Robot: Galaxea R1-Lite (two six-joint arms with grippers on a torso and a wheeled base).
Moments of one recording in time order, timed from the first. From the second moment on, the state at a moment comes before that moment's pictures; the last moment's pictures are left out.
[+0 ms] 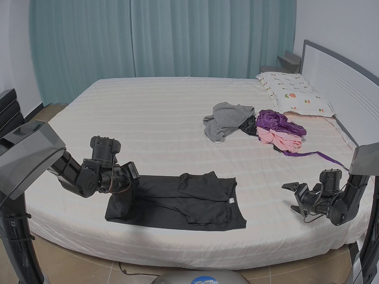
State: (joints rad) left arm -0.24 2.18 -0.99 -0.52 -0.02 -0.60; right arm 0.00 2.27 -0.46 -1.19 0.28 0.98
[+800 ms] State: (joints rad) left arm -0.41 2.22 -1.15 -0.39 0.00 -0.61; right arm 0.00 2.27 -0.46 -1.19 0.28 0.98
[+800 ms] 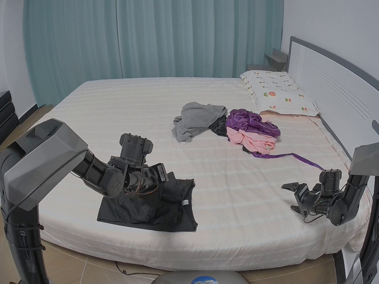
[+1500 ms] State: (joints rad) left arm -0.51 2.35 -1.23 -0.39 0.14 -0.66; right arm 0.00 2.27 -0.46 -1.19 0.28 0.98
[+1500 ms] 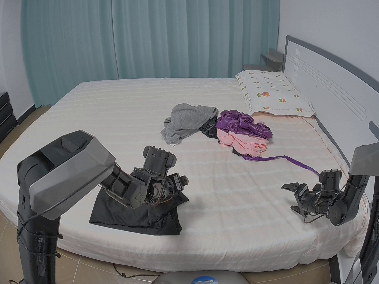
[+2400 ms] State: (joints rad) left arm -0.23 2.12 -0.71 -0.71 -0.15 -1.02; right arm 0.34 2.19 -0.57 -0.91 0.04 0.89
